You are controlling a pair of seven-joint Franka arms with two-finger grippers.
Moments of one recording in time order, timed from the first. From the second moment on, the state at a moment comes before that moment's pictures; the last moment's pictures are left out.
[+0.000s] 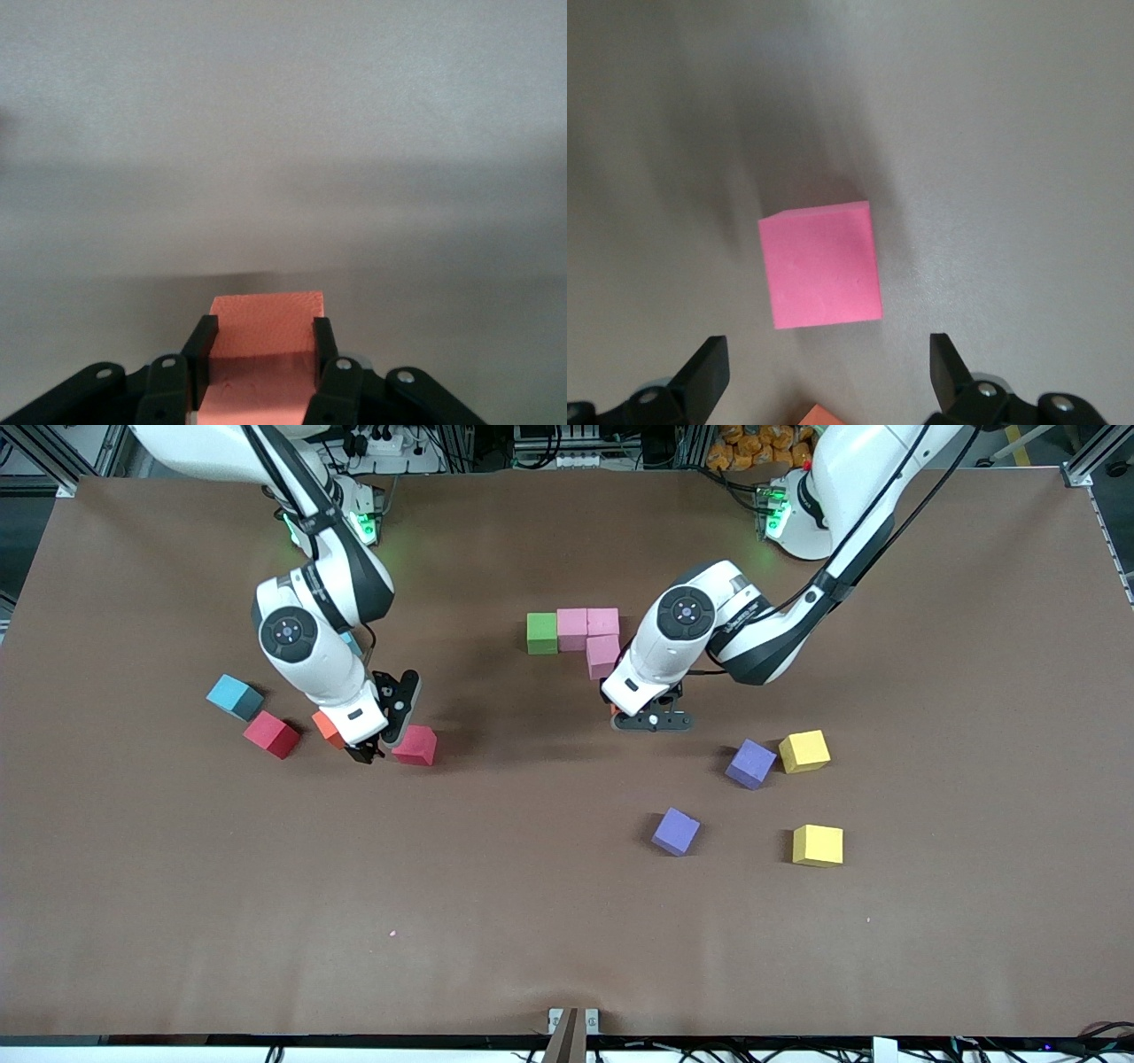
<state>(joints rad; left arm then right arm) -0.04 0.54 -0.72 -1.96 0.30 2.37 -0.93 0.10 0.26 0.26 -2.24 -0.06 2.49 -0.94</state>
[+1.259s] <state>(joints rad) -0.15 0.66 -0.68 -1.92 0.51 2.39 -1.16 0.11 0.41 0.28 -2.19 -0.06 2.60 -1.01</state>
